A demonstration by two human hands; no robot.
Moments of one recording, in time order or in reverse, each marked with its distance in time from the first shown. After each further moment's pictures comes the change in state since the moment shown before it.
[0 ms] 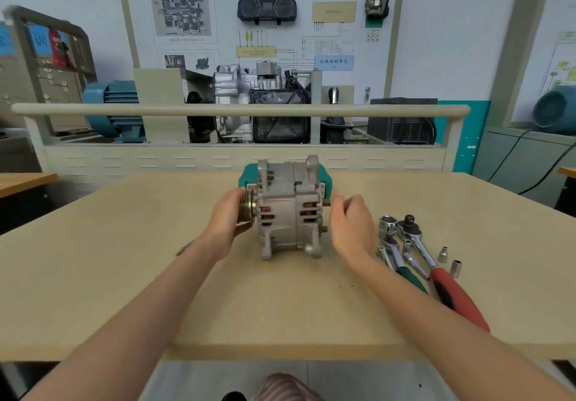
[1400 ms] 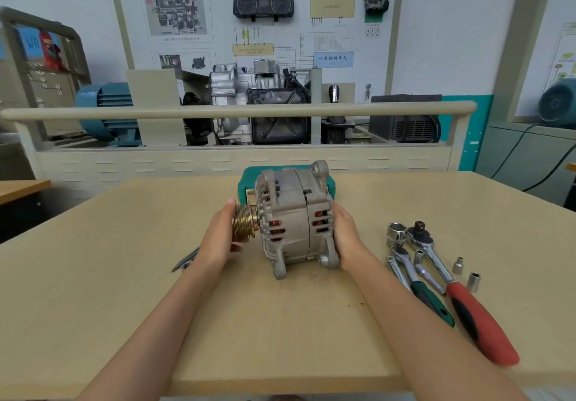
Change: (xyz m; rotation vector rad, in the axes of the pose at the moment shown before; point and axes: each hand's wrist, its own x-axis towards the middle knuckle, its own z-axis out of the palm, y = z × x) left_hand 0.006 -0.018 -0.014 0.197 0.082 0.065; right_hand 0.033 0.016 0.040 0.858 -0.391 0.345
